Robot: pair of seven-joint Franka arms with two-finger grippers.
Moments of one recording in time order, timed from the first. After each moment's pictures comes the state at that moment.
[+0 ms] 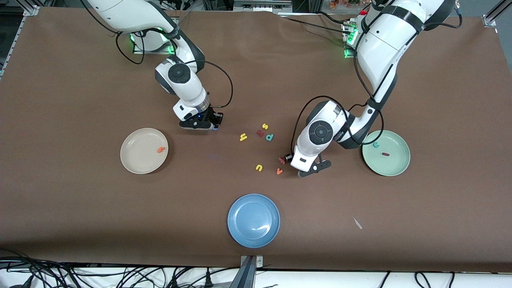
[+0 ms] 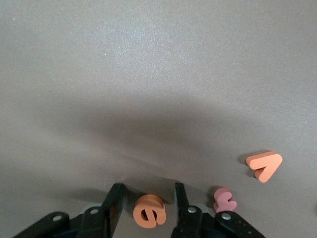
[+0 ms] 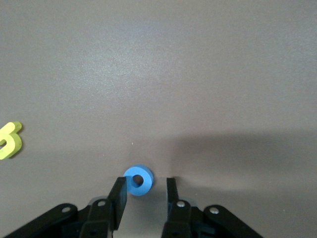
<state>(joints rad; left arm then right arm) -0.25 0.80 -0.31 -1.61 0.17 2.34 -1.00 0.23 0.46 0.35 -2.27 -0.33 2.83 0.94</state>
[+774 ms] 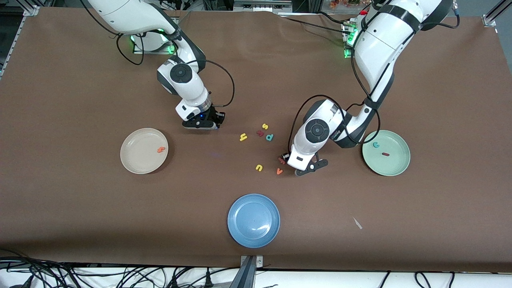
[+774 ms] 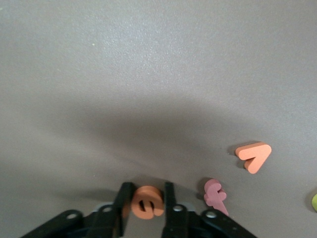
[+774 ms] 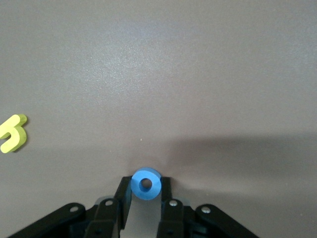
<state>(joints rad) -0.27 0.80 -0.31 -1.60 0.17 2.34 -1.01 0.24 0.47 0.35 -2.27 -0.34 2.86 0.94</state>
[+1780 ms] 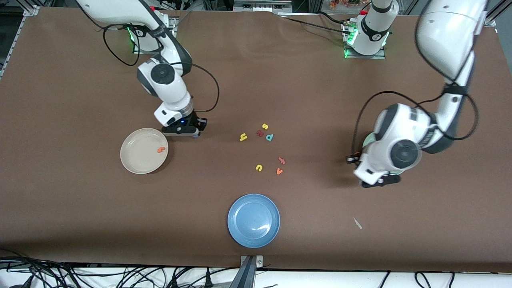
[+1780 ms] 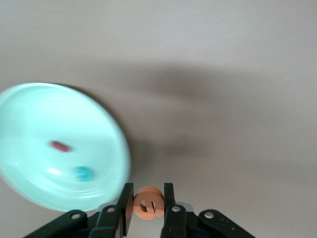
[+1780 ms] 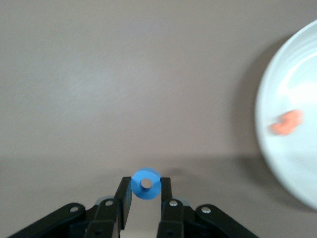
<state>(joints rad) 0.09 0.61 -0.30 -1.56 0.17 1.82 -0.39 0.12 0.32 0.33 -2.26 -0.39 2.70 0.75</state>
